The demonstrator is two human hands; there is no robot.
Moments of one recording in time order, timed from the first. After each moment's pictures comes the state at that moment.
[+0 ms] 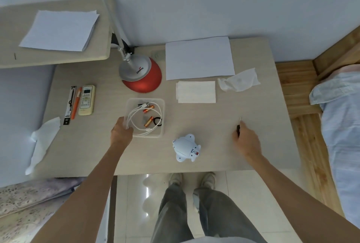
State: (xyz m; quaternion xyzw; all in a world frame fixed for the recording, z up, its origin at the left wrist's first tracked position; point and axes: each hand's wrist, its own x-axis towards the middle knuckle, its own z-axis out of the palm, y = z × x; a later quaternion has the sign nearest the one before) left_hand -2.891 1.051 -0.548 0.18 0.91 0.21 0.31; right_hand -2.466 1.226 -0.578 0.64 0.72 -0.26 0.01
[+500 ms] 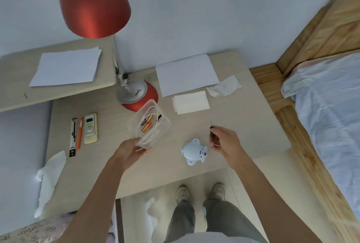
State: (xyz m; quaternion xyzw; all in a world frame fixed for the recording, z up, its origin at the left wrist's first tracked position) left_hand -2.907 1.053 -0.500 -0.05 0.64 0.44 0.62; right_hand -2.566 1.142 -0.436 0.63 0.29 -0.67 -0.27
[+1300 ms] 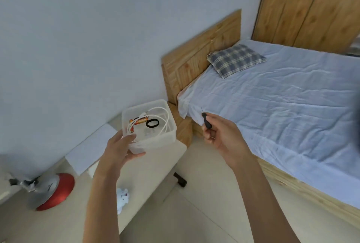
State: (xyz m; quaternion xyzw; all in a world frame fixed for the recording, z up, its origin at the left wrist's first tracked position) left_hand -2.569 1.081 -0.218 0.41 0.57 0.38 0.60; right_hand -2.279 0.970 -0.203 0.48 0.21 -0.55 -0.65
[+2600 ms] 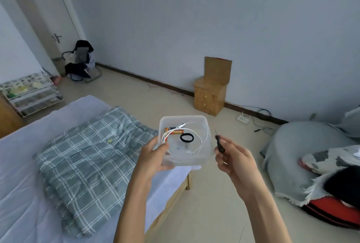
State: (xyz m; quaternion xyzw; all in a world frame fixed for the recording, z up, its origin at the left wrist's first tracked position) left_hand -1.611 0.462 -0.181 0.74 -0.01 -0.17 0.65; right_hand -1.735 0.250 -0.192 0.51 -0.22 0.14 -0.82
